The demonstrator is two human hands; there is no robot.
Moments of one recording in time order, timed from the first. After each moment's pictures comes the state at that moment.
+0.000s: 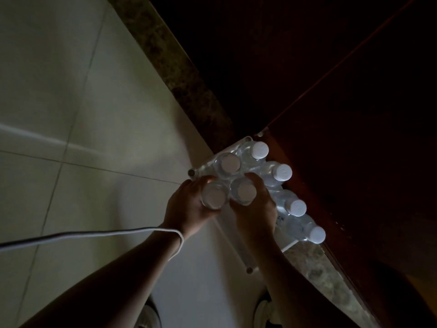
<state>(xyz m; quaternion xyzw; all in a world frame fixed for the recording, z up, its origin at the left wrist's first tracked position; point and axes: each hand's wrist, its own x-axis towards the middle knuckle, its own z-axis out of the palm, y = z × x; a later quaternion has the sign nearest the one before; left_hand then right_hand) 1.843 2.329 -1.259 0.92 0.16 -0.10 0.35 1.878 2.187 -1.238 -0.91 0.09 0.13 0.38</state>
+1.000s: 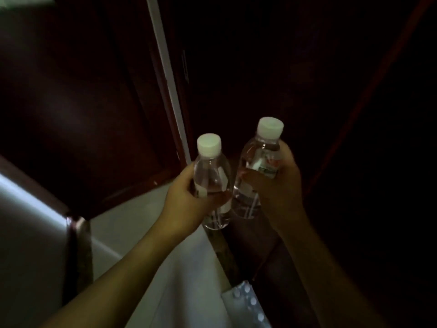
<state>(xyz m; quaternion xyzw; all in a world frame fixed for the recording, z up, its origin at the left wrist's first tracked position) 1.894 2.393 -0.337 0.76 0.11 0.20 0.60 1.979 2.244 -0.314 -0.65 -0.20 0.04 0.73</state>
